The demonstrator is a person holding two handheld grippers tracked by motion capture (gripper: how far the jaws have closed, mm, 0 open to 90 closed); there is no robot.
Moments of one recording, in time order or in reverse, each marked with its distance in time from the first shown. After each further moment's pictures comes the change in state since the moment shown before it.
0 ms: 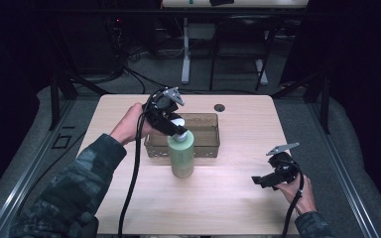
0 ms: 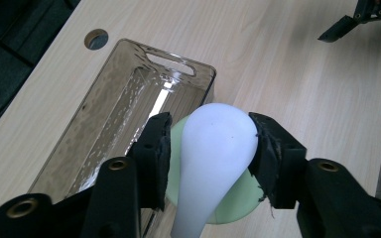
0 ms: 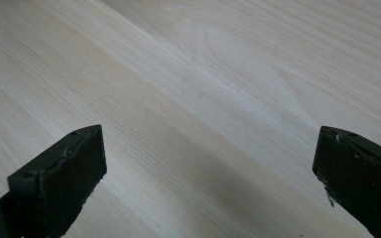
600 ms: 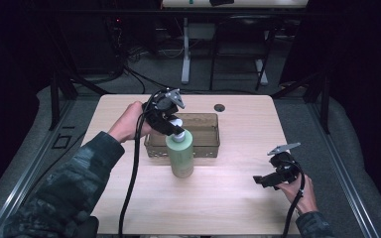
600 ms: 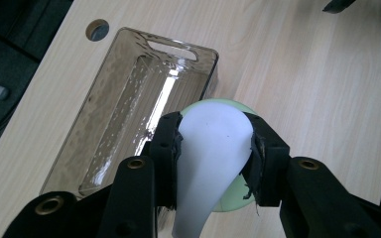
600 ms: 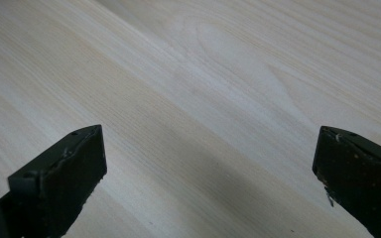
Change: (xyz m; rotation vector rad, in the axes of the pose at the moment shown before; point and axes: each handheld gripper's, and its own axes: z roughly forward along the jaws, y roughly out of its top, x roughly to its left) left arm -0.003 -0.001 -0.006 0.054 0.024 0.047; right arm -0.003 -0.001 0.000 0.000 -0.014 0.003
